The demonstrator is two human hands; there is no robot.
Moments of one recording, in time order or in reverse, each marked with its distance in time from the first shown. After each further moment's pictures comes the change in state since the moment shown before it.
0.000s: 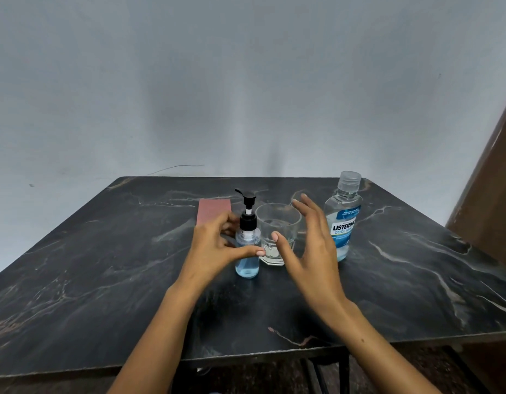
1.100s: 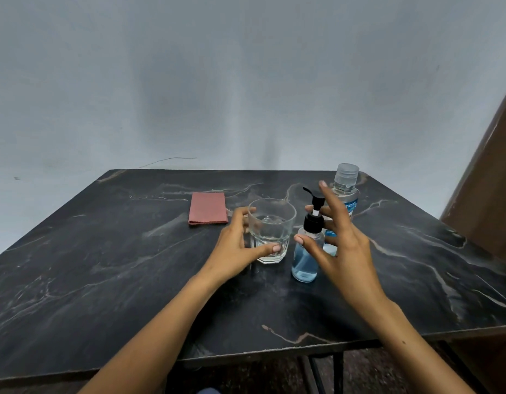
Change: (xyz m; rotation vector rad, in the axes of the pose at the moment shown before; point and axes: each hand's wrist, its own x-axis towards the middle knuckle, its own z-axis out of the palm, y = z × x) left_hand 0.005 -0.014 0.042 -0.025 -0.255 -0.204; right_hand -0.001 0.029 -0.042 -0.020 -0.081 -0.049
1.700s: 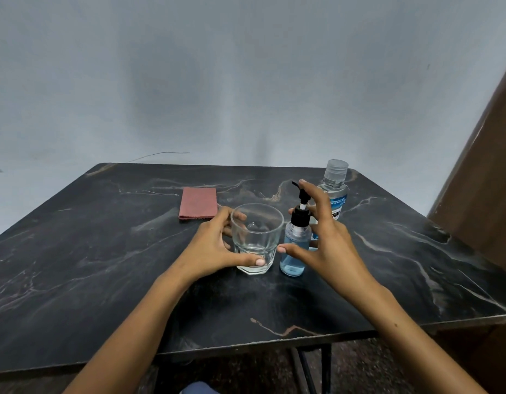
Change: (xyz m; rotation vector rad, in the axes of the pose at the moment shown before) left_hand -0.015 0.009 -0.021 0.107 -0.035 0.014; right_hand 0.008 -0.006 -0.010 -0.006 -0.184 0.042
